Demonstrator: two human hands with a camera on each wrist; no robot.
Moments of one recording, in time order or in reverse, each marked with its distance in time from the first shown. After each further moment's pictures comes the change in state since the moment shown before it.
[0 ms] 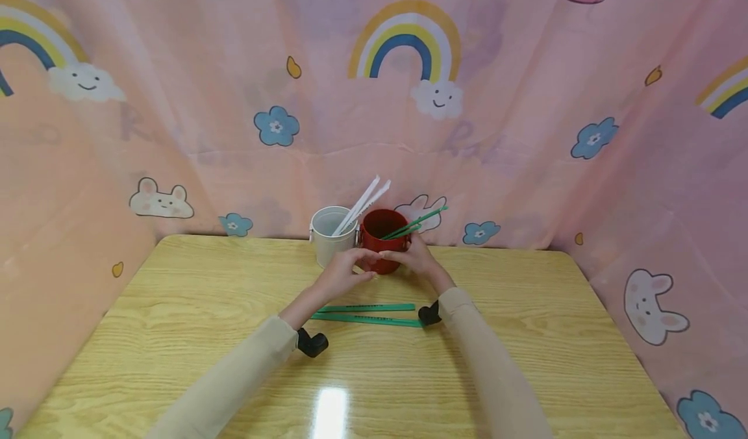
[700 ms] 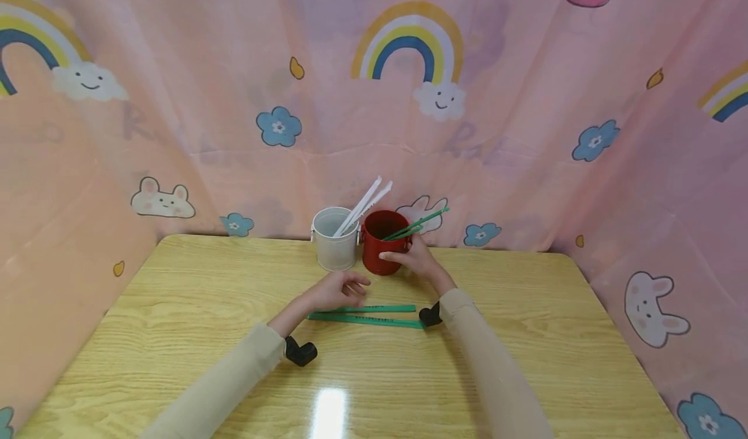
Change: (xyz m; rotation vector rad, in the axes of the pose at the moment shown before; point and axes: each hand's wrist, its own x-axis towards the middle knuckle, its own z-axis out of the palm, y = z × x) left_hand -0.025 -0.028 -0.003 -0.188 -0.319 -0.210; right_hand 0.001 0.016 0.000 0.019 0.024 0.052
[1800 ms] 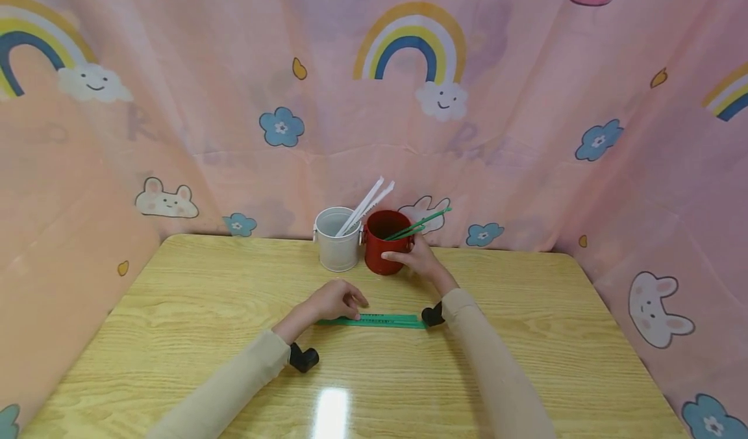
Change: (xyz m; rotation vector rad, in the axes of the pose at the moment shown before) left_hand -0.010 0.000 0.010 0.231 0.014 -0.124; right_hand -0.007 -0.028 0.003 -0.014 -0.023 -0.013
